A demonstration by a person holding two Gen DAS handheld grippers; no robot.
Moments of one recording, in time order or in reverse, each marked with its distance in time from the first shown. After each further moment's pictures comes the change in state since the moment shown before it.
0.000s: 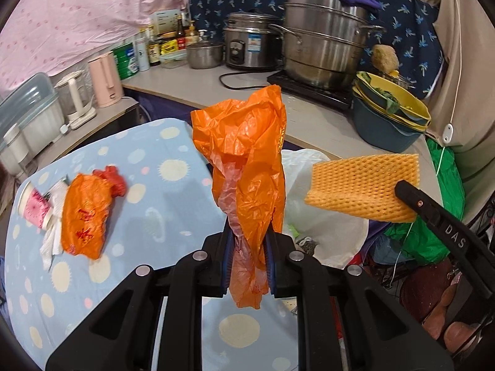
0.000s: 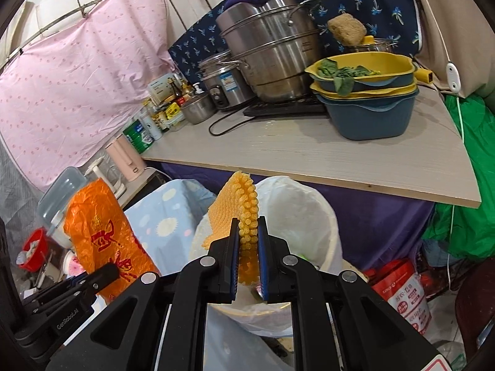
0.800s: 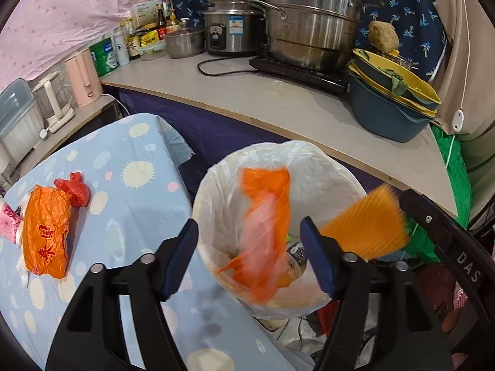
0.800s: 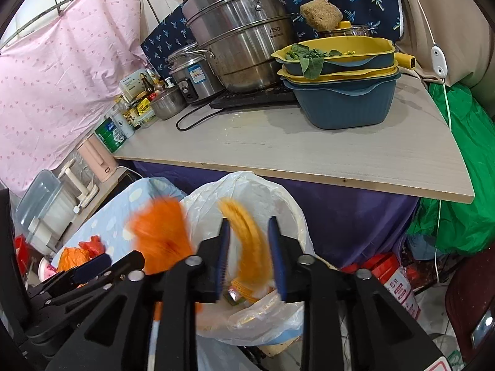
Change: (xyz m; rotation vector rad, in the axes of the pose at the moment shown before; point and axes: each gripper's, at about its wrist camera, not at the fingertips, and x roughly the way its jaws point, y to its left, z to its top) left arm 0.065 -0.031 0.010 0.028 0.042 -0.005; right arm 0.028 -0.027 0.000 0.033 0.020 -0.082
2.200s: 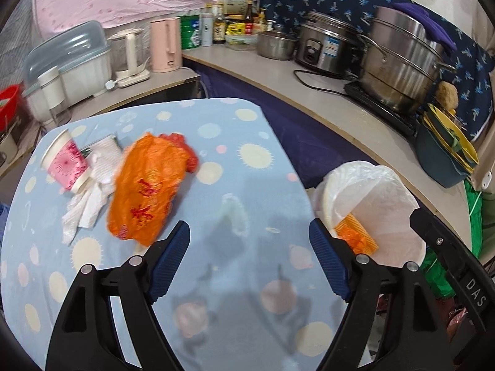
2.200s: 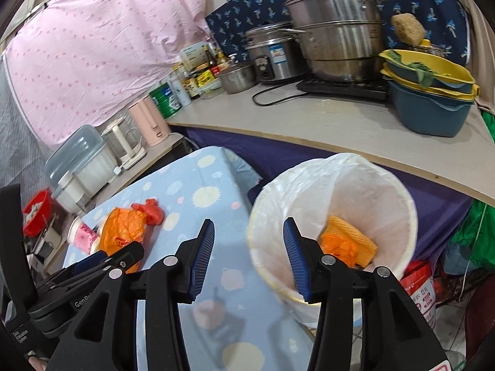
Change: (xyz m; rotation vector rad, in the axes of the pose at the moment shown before) left arm -0.052 0.164 -0.042 -0.275 -0.025 0.119; right arm 0.001 0.146 -0.047 -0.188 0.079 0.161
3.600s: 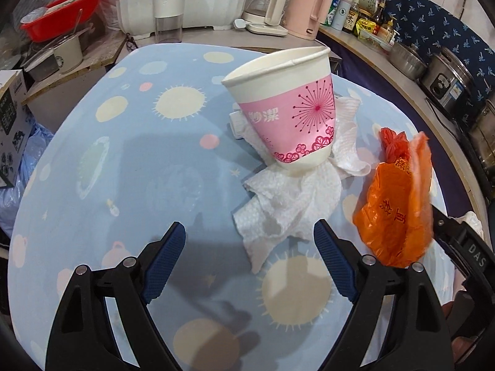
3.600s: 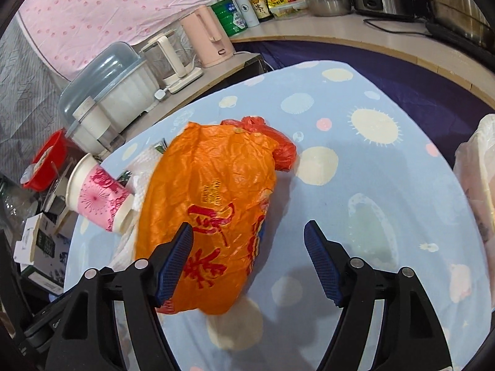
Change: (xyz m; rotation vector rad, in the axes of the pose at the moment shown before) left arm 0.054 0.266 -0.023 -0.312 0.113 0.170; right arm 0.192 0.190 -0.057 -0.076 0.280 0.145
